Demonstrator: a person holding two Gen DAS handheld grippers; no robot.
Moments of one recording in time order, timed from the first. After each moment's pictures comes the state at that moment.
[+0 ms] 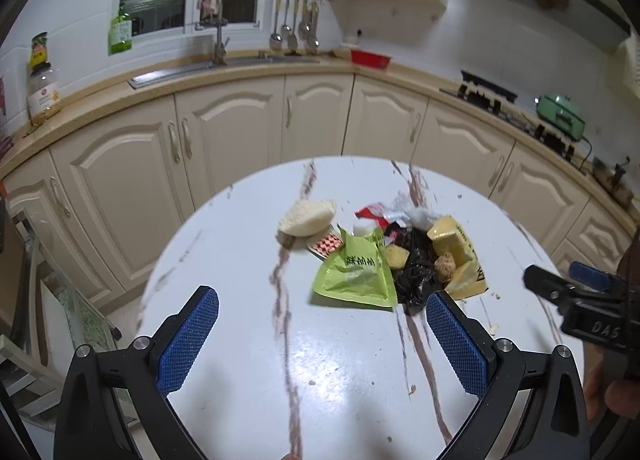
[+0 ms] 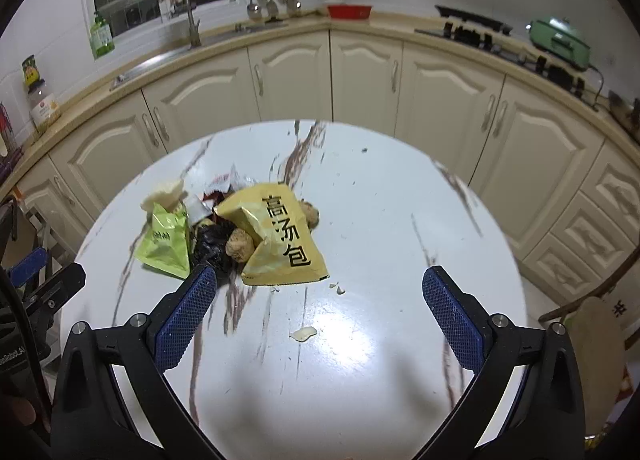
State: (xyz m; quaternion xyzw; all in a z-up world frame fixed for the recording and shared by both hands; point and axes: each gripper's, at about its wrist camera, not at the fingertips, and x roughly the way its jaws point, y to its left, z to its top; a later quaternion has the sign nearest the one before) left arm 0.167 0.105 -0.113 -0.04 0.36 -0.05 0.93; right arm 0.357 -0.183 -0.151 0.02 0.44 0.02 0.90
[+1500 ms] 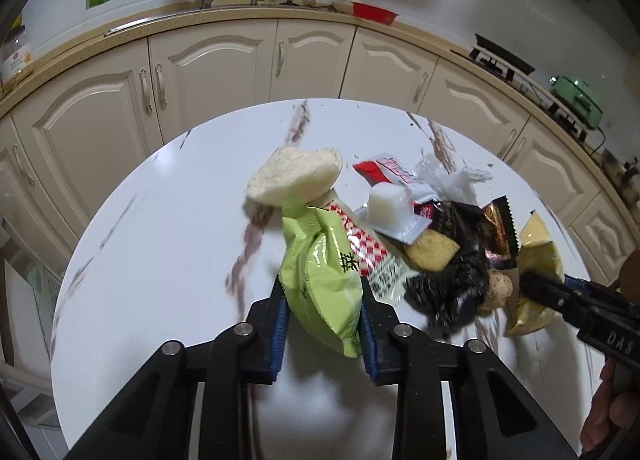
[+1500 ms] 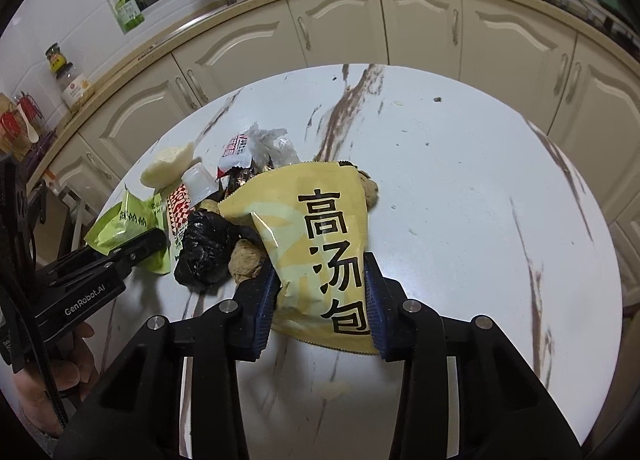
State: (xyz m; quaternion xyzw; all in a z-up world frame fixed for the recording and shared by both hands) left arm 0.346 0.098 -0.197 -0.07 0.43 -0.06 0.90; right arm 0.411 -0.182 -0.218 0.07 0.50 0.13 0.85
